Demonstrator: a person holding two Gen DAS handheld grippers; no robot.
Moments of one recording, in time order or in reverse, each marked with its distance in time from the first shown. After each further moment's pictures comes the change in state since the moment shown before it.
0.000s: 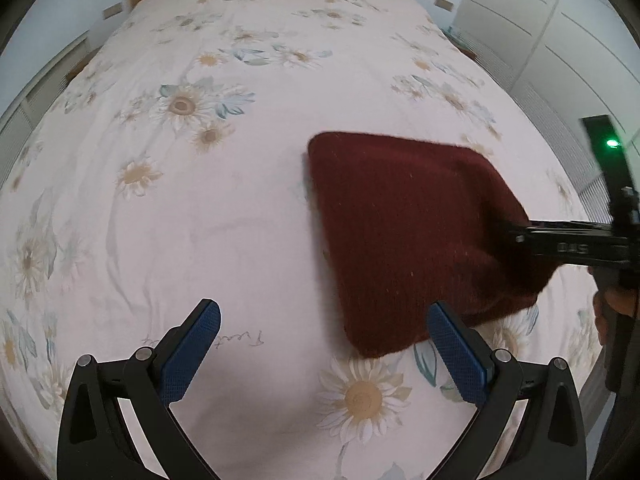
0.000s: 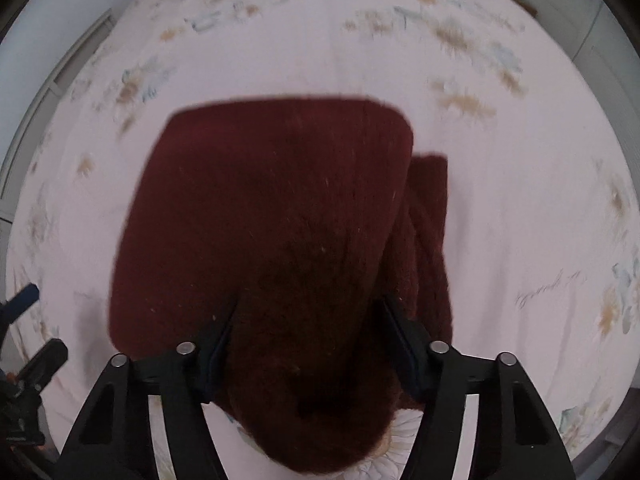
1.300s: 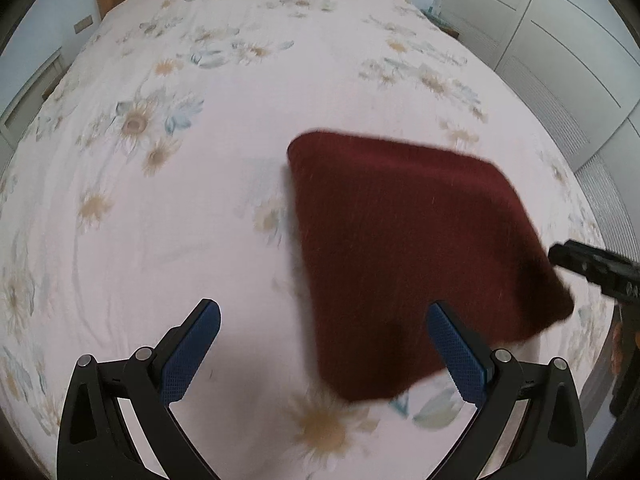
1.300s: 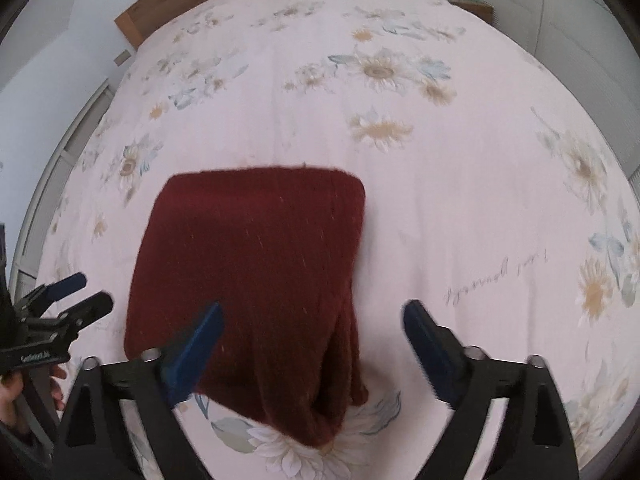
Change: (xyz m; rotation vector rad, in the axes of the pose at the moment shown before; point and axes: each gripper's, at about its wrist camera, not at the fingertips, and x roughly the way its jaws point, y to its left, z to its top) left arm 0.042 -0.047 0.039 0.059 0.027 -0.039; right arm -0.062 -0.084 -0.022 0.120 -0.199 0.072
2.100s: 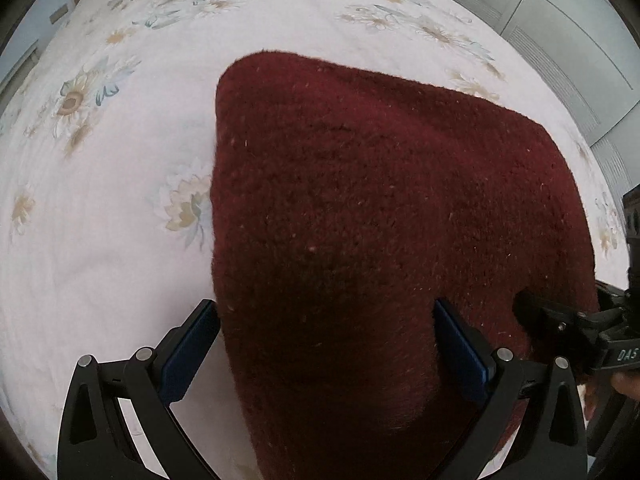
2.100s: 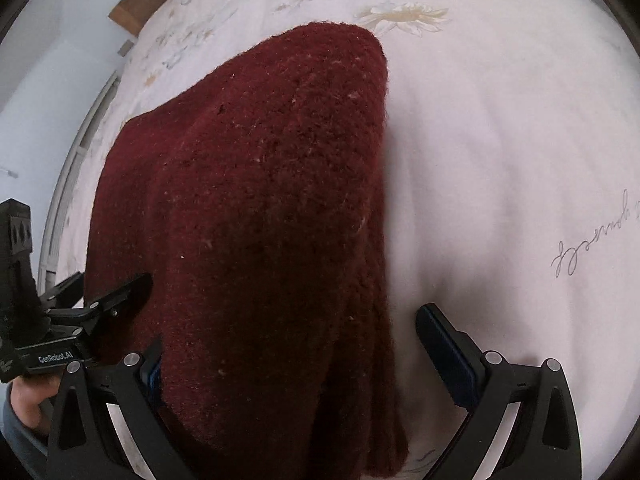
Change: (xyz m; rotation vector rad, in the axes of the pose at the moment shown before) left arm 0.104 -0.008 -0.001 0.026 0.165 0.069; right arm 0.112 -0.026 -0.033 0.079 0.133 0.172
